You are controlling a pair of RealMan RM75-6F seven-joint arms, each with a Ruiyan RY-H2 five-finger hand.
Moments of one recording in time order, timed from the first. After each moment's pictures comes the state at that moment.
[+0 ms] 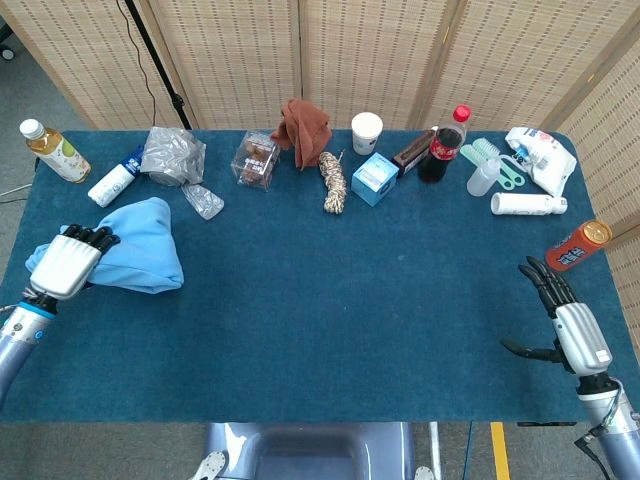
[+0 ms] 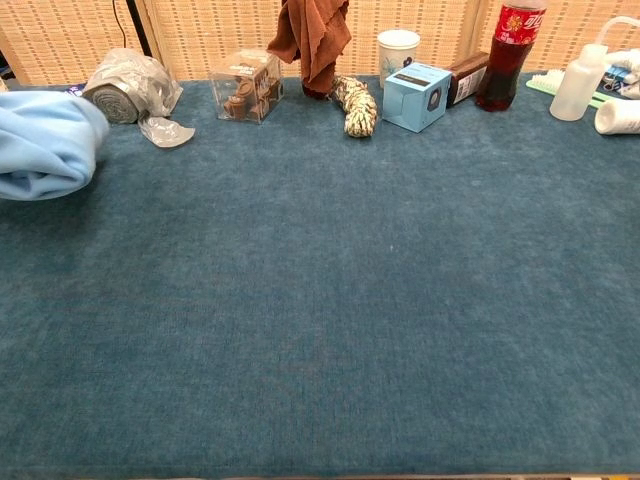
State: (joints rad) left arm -0.50 -1.52 0.06 -0.57 1.61 1.31 -0.26; right arm 0.22 -1.19 0.04 -1.37 -1.63 1.49 0.56
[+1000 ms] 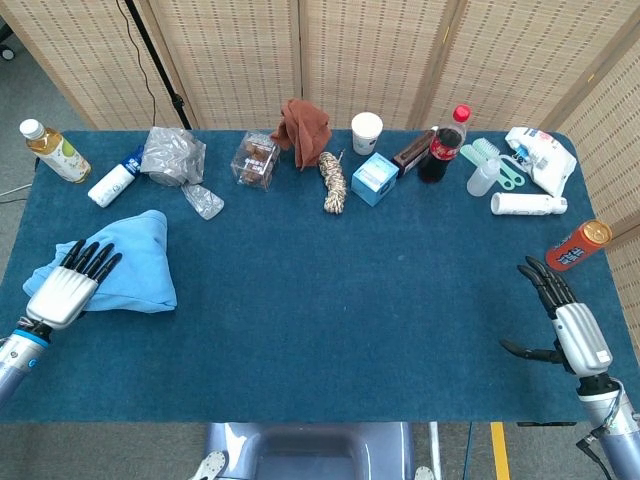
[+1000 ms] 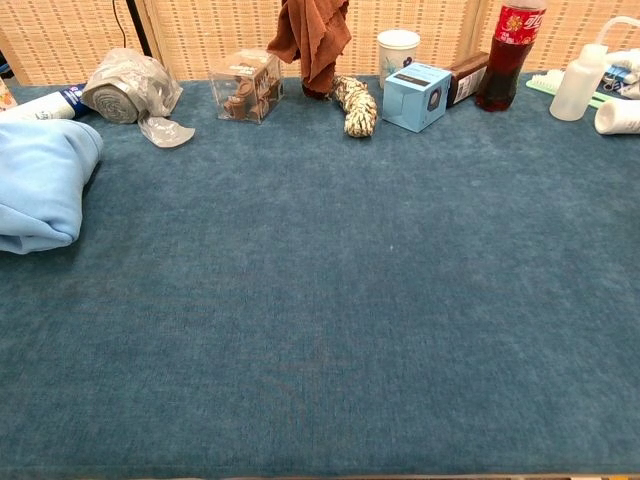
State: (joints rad) left arm -0.43 -1.43 0.11 -0.75 1.63 1.23 -0.06; right arm 0.22 -1.17 0.04 -1.38 -1.64 1.51 0.58
